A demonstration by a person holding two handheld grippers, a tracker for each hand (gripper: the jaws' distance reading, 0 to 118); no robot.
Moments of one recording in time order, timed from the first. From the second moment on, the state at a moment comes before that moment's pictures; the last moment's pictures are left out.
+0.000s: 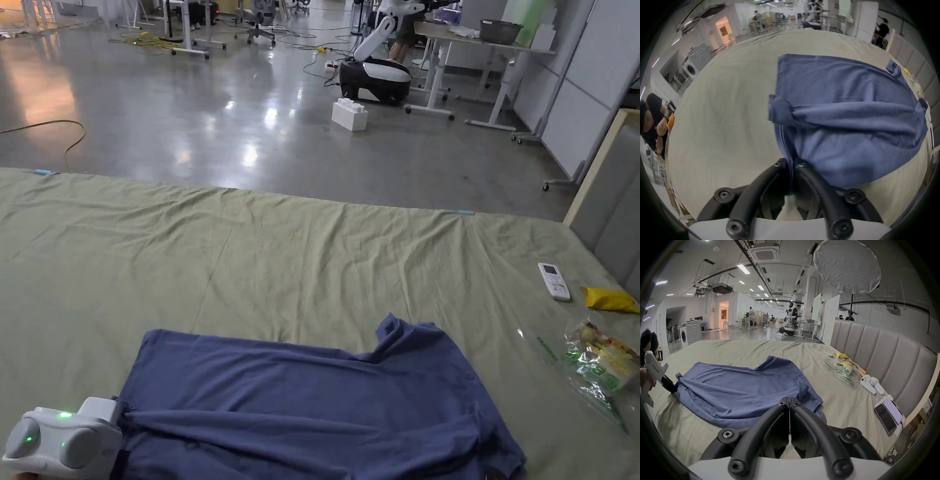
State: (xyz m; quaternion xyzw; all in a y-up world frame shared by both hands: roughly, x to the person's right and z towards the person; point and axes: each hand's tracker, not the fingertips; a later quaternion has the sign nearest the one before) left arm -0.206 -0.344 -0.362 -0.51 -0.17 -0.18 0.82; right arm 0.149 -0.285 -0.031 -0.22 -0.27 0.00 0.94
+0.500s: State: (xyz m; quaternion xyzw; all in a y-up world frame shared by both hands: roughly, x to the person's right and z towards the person) left arm -0.254 -0.315 -0.343 -0.46 -0.20 -0.10 0.86; right arm 0.272 -0.330 -0.066 -0.41 -0.25 -0.06 0.87
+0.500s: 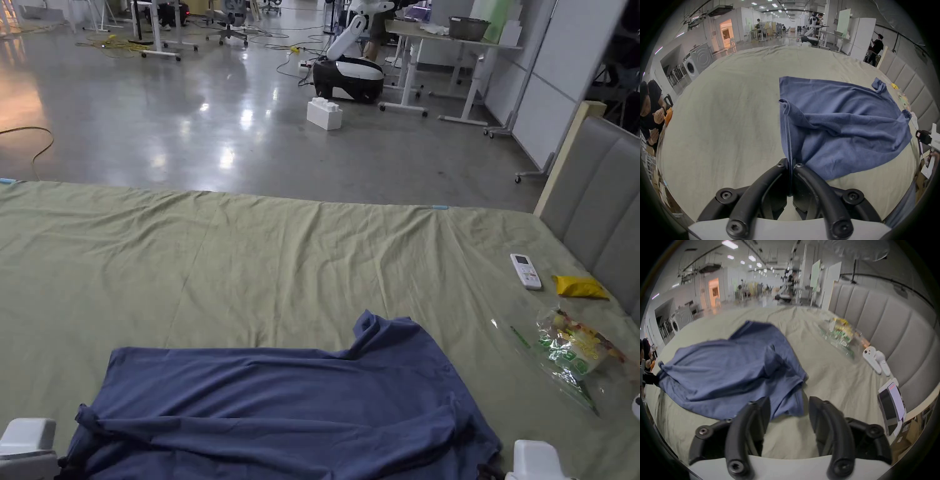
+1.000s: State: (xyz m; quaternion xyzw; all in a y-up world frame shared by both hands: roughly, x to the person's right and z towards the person) left arm -0.247 -0.319 -0.335 -0.44 -0.18 -0.10 0.87; right arm 0.277 -0.366 -0.116 -0.49 -0.20 0.00 0.85
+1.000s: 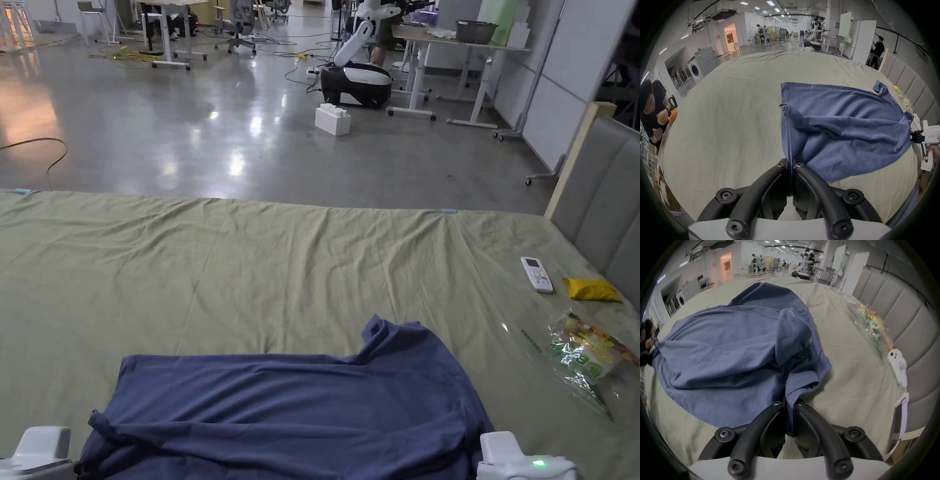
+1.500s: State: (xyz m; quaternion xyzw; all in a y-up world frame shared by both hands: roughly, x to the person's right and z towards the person) left arm -0.274 -0.235 -0.303 -0.37 -0.21 -0.09 0.90; right arm 0.255 -0.251 -0.059 -0.43 -0.19 0.01 0.88
